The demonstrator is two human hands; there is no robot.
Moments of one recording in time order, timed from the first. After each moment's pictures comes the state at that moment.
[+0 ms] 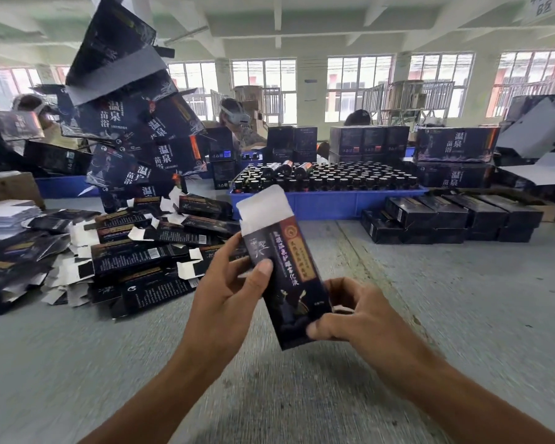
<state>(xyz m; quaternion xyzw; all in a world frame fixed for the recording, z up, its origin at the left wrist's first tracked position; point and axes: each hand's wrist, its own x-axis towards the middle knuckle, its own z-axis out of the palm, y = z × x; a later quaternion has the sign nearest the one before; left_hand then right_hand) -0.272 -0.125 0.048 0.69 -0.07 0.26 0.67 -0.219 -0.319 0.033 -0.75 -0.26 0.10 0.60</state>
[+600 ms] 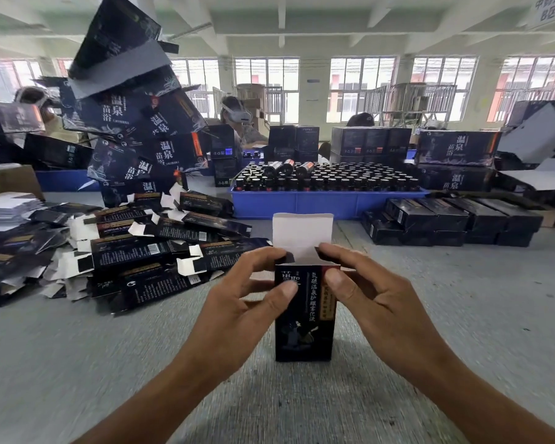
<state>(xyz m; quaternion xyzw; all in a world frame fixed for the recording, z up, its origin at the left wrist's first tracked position) -0.282 -0.128 0.045 0.76 -0.13 0.24 0.59 -0.228 -0.326 0.053 -0.72 -0.33 -0.08 0.60</state>
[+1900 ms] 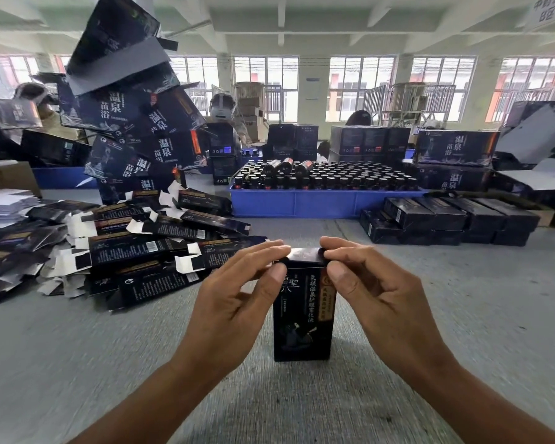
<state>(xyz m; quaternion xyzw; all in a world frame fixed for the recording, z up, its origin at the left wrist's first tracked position) -0.282 -0.130 0.047 0.78 -0.16 0.35 0.50 -0.229 -0.323 0.054 -0.68 -0.35 -0.15 0.63</state>
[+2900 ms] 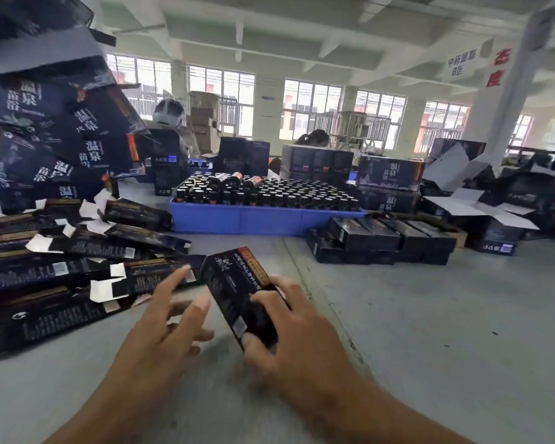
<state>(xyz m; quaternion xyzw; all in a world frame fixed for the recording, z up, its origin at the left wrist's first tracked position) -0.242 -0.118 0.013 0.76 -0.03 0.25 0.60 -0.197 -0.312 0.024 -0.90 -0.31 -0.20 0.24</state>
